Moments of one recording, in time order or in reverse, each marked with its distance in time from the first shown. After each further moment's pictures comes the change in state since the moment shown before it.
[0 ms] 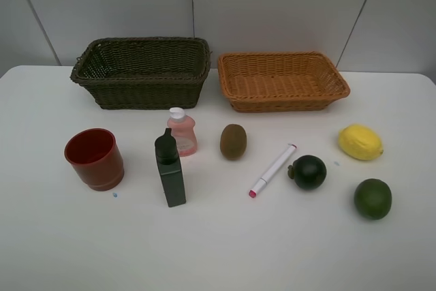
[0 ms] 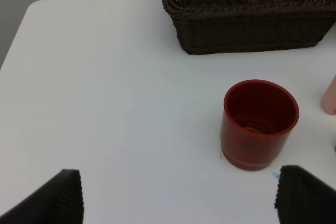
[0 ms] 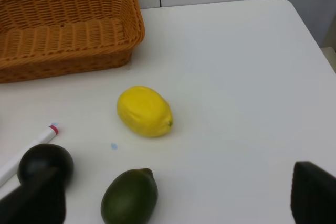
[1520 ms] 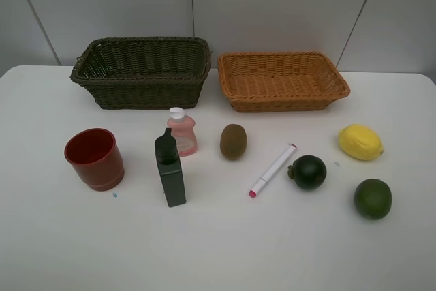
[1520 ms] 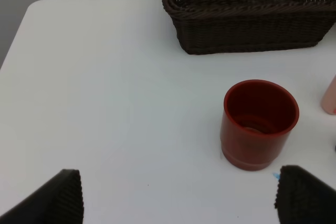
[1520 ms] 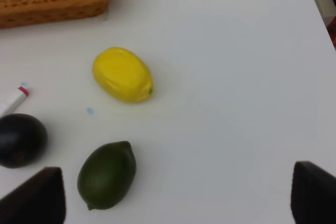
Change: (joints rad) left arm 0.000 0.000 0.000 0.000 0.000 0.000; right arm 0.000 0.487 -0.175 -0.053 0.008 -0.003
